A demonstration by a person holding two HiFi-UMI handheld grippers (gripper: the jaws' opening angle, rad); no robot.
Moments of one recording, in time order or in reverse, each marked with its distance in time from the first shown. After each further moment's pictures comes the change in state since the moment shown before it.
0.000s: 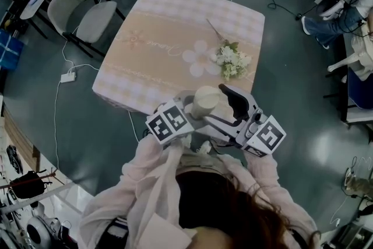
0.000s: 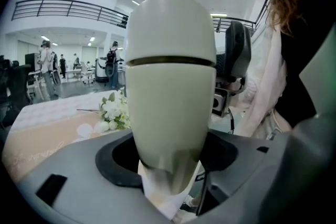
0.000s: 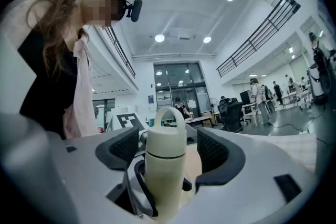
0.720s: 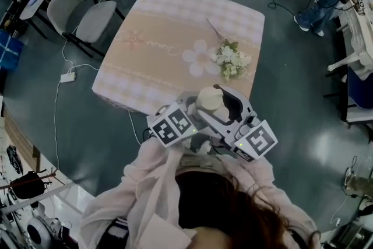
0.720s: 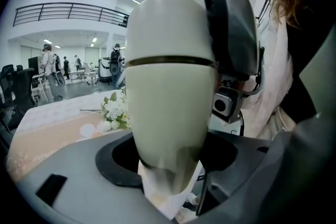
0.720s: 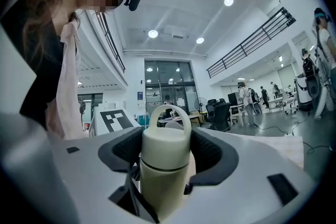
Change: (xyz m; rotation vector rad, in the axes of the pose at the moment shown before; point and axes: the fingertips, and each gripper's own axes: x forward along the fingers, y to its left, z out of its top) left arm 0.006 -0.001 0.000 0.010 0.027 0.045; right arm 0.014 -0.003 -0.004 -0.029 0.036 -0.139
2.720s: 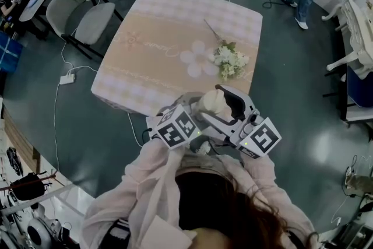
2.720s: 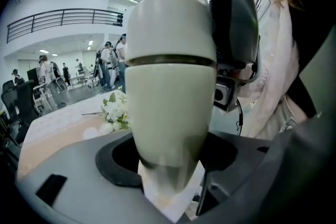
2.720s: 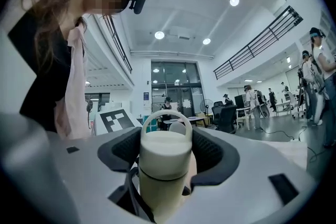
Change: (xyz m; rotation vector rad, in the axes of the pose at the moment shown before) left arm 0.013 -0.002 -0.006 0.076 0.071 0.043; right arm -0.013 -0.003 0.000 -0.033 -0.015 0.073
